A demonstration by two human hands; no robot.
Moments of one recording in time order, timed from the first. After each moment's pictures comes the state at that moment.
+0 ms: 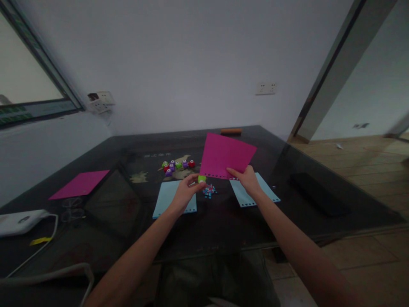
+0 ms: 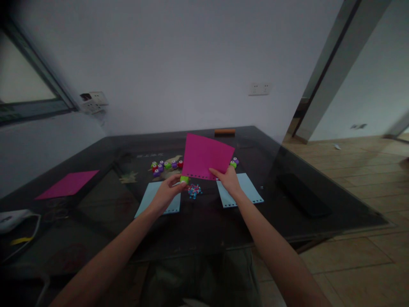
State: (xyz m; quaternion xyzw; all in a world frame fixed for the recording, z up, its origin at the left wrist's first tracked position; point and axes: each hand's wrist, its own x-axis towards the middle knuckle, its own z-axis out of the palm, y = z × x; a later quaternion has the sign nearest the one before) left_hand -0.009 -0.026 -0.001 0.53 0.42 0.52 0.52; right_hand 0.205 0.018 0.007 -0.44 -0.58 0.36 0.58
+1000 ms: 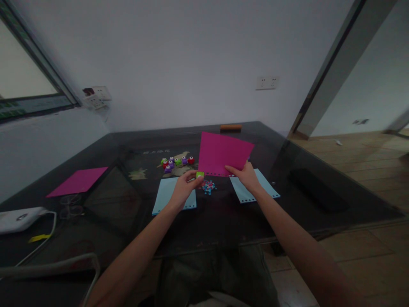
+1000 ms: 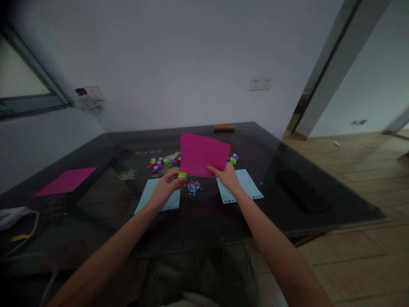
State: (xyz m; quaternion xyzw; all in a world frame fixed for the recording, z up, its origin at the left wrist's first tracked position) left_hand -0.008 -0.028 0.004 0.51 0.45 0.52 0.52; right_hand 0.209 0.021 0.004 -0.43 -0.64 0.31 0.55
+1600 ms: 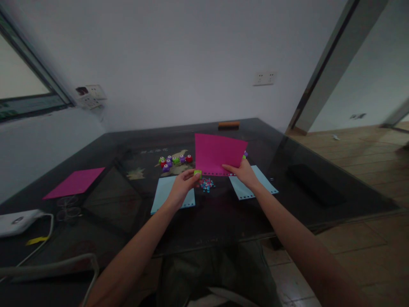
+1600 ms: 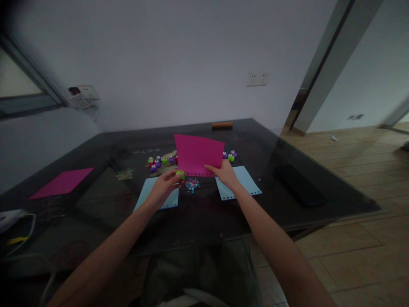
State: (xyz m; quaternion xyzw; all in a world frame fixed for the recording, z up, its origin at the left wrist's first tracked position) left_hand -0.010 -0.027 0.004 0.47 0.44 0.52 0.56; right_hand 0.211 0.021 0.004 -0.40 -0.68 0.31 0.53
